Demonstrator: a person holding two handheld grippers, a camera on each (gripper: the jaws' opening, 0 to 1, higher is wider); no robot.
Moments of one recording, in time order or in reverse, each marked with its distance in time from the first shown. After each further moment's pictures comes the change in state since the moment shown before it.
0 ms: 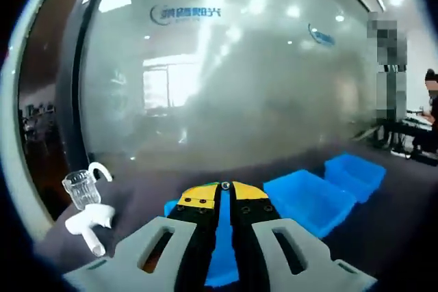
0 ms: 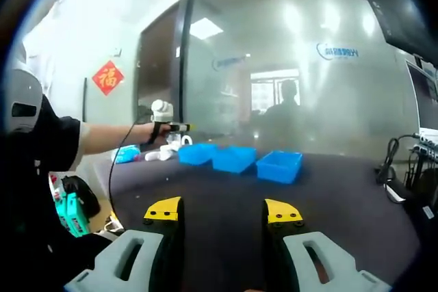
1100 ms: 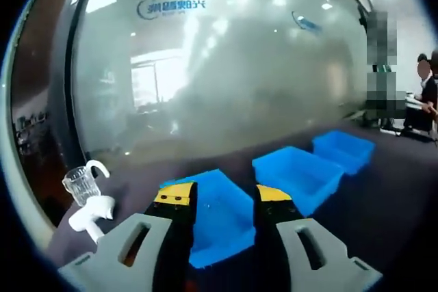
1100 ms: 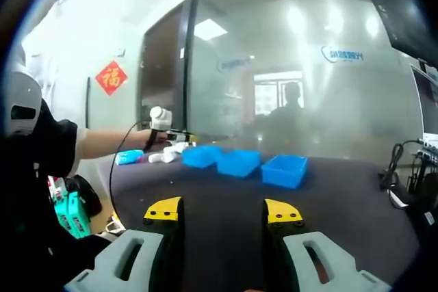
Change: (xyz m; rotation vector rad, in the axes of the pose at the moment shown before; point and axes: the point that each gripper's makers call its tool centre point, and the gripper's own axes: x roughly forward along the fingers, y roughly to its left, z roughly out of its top) left arm -0.039 -0.014 -0.025 0.099 0.039 -0.089; right arm 0.005 0.013 0.009 -0.016 -0.010 0.024
